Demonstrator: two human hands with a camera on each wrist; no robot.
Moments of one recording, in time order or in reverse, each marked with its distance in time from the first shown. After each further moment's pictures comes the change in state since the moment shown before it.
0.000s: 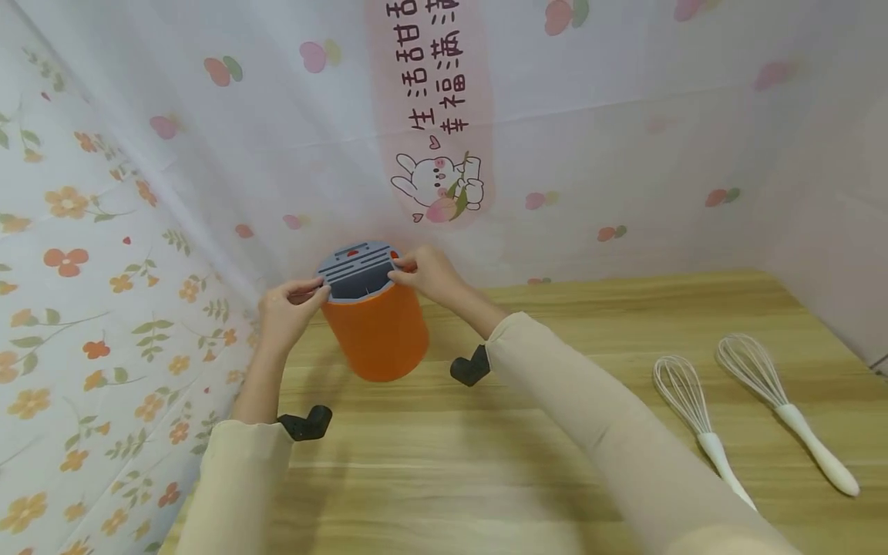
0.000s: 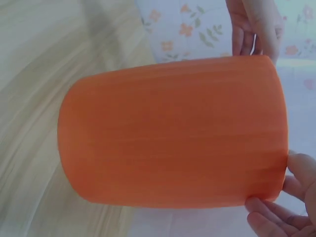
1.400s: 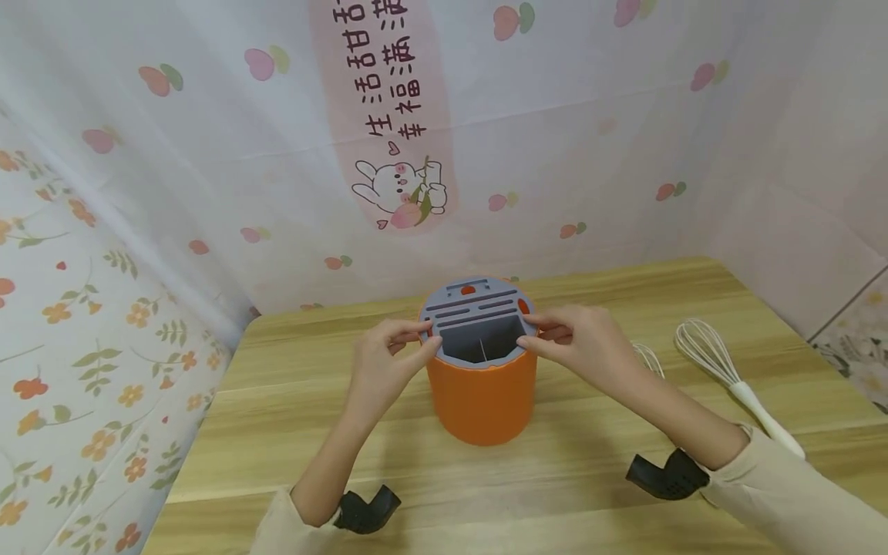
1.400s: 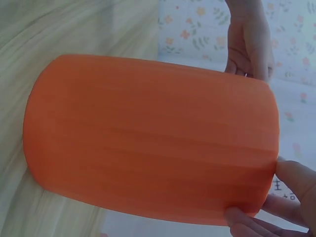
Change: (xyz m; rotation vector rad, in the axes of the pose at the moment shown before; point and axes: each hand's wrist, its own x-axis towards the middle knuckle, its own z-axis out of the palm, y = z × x) left_hand -0.085 0.099 0.113 -0.280 -0.212 0.164; right_hand -0.213 0.023 -0.113 -0.156 0.181 0.125
